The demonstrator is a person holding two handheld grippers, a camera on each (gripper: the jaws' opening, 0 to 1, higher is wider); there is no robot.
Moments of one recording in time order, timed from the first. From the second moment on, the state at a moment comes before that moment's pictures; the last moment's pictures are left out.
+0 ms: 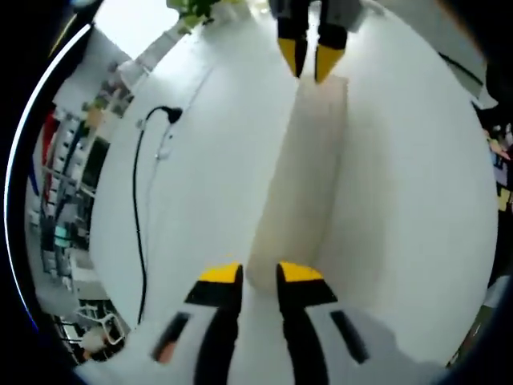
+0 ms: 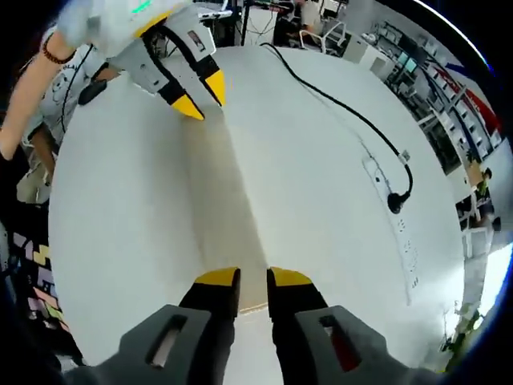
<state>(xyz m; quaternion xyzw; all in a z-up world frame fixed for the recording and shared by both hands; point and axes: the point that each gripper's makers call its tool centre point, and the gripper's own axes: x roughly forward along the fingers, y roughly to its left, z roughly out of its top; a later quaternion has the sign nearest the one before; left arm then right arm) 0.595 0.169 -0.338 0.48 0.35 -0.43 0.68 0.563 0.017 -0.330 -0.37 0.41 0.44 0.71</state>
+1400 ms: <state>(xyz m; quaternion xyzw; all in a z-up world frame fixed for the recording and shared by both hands) 0.575 0.145 -0.378 0.30 0.42 -0.50 0.69 0.550 0.021 -0.380 -0.38 0.46 0.51 0.62</state>
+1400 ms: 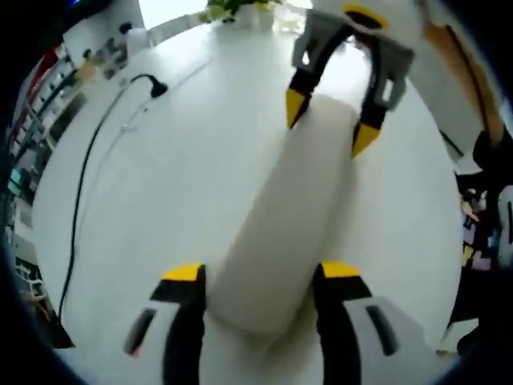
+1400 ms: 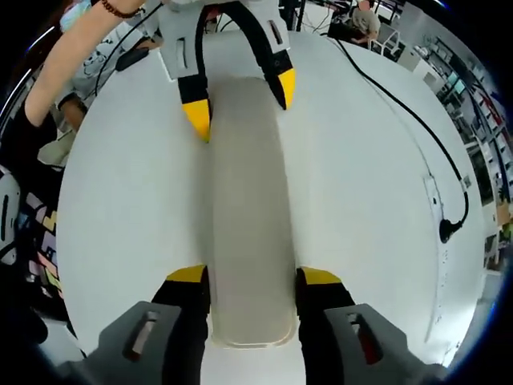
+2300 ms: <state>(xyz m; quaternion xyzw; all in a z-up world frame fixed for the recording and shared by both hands) 0.515 0.121 -0.354 0.36 0.38 -0.57 0.63 0.510 0.000 -0.336 -0.36 0.37 0.56 0.65</state>
